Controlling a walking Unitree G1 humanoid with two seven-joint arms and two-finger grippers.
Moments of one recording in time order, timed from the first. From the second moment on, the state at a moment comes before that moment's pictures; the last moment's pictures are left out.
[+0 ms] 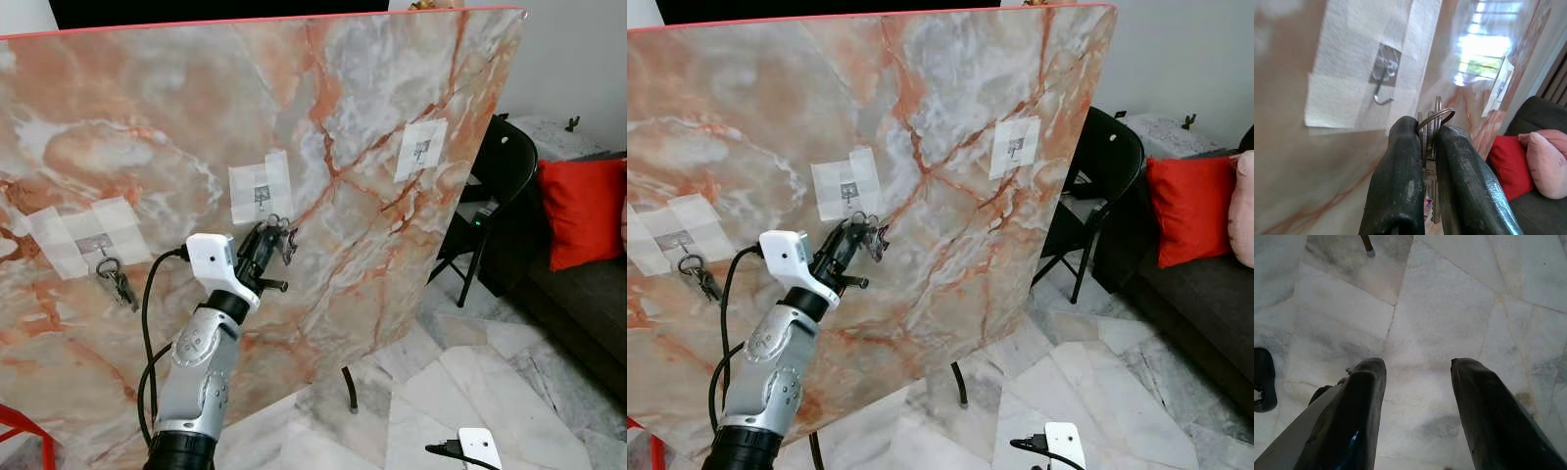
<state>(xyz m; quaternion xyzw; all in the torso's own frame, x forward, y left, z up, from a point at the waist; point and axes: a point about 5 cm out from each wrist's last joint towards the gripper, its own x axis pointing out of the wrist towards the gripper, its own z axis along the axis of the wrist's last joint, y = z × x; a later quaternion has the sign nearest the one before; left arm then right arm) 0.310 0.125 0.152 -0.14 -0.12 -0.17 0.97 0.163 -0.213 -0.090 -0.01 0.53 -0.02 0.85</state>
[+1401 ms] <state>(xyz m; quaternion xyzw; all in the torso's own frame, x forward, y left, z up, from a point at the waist) 0.328 0.131 0.153 -0.20 -0.12 -0.13 0.96 0.164 -0.213 -0.090 -0.01 0.53 -0.02 0.85</state>
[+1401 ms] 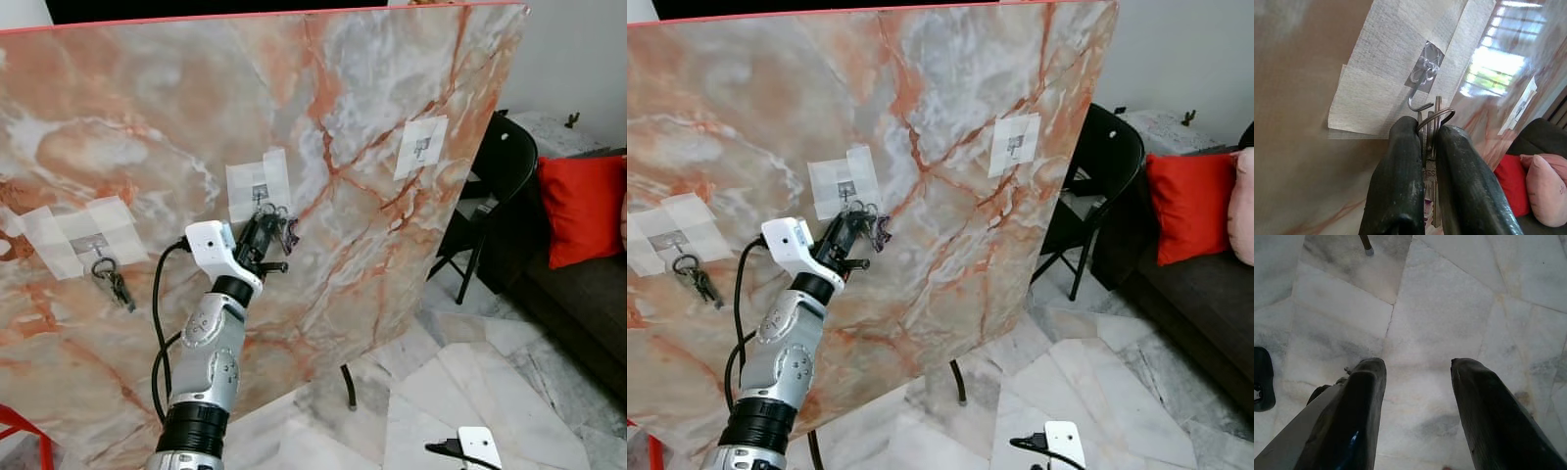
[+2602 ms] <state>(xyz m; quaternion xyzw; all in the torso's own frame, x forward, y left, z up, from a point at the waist) 0.323 0.136 0.148 -0.26 -0.11 -0.14 0.95 0.166 -0.213 -0.089 -0.01 0.53 -0.02 0.85</state>
